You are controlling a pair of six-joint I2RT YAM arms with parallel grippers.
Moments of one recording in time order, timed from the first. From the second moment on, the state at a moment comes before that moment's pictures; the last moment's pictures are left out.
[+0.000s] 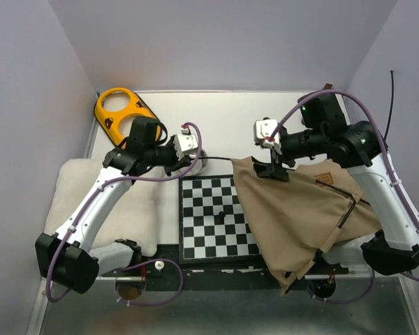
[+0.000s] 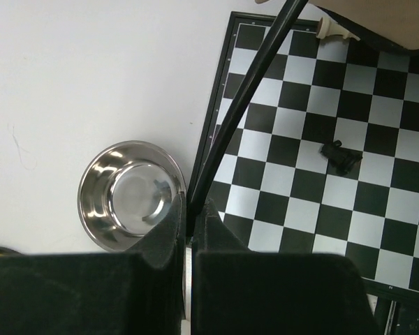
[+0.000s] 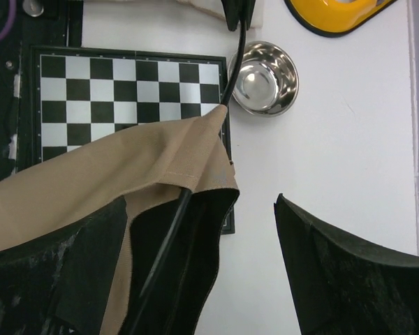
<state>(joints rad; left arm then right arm) -0.37 1.17 1.10 -0.63 0.71 0.65 0.60 1.31 1.78 -1.25 -0.62 -0.89</state>
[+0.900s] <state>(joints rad) -0.39 1.17 1.10 -0.58 0.65 0.65 0.61 1.49 2.00 -1.27 -0.58 -0.70</state>
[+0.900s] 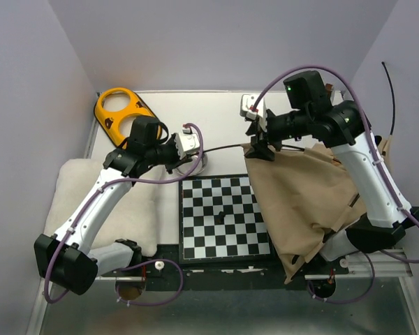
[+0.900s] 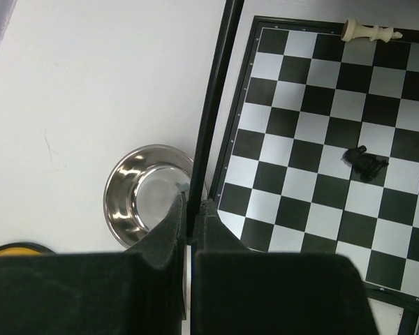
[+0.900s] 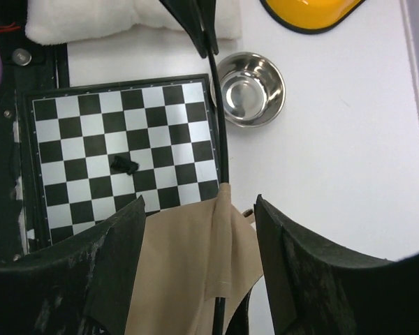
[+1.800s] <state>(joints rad) -0.57 1.21 1.14 -0.45 0.54 0.67 0.66 1.64 2.06 -1.30 -0.57 -0.81</state>
